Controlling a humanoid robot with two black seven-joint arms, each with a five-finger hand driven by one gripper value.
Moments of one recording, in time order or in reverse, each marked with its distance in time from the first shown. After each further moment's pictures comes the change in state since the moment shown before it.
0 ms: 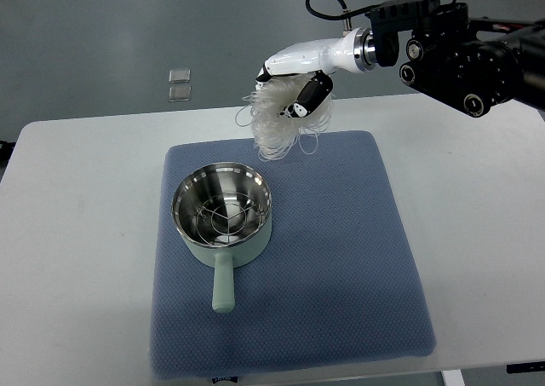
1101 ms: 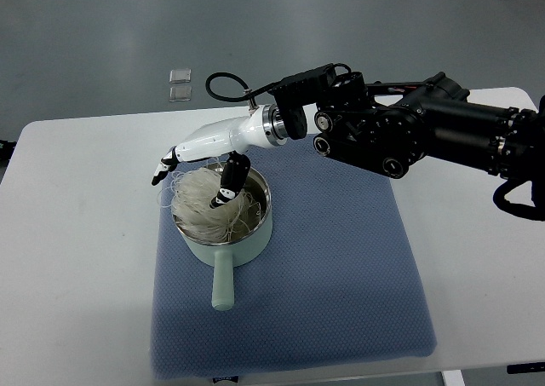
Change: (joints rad) left arm 0.000 0.000 0.000 0.000 0.000 0.000 0.000; right arm -0.105 0.230 0.011 0.045 0.009 -0.017 -0.015
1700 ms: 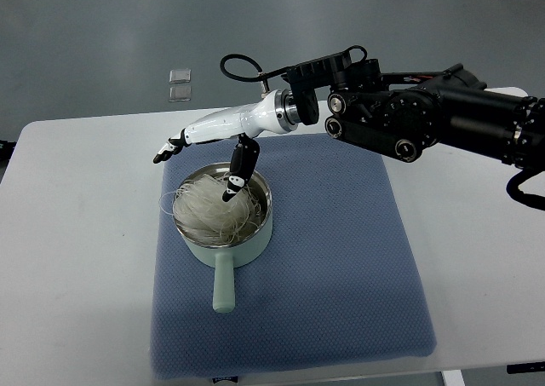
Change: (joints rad) left arm 0.000 0.000 0.000 0.000 0.000 0.000 0.000; right arm 0.034 -0.065 0.003 0.000 0.163 0.115 0.000
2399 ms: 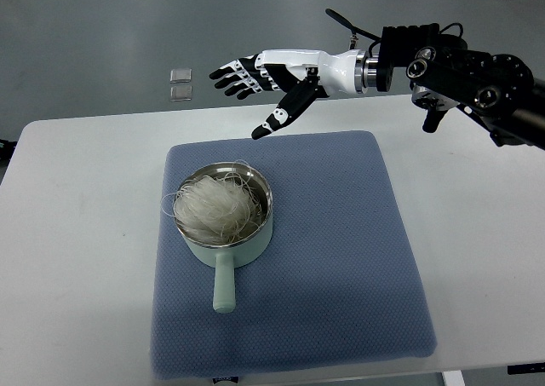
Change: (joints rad) left arm 0.000 0.000 0.000 0.000 0.000 0.000 0.000; right arm -0.177 -0.177 0.221 -0.081 0.548 0.193 -0.137
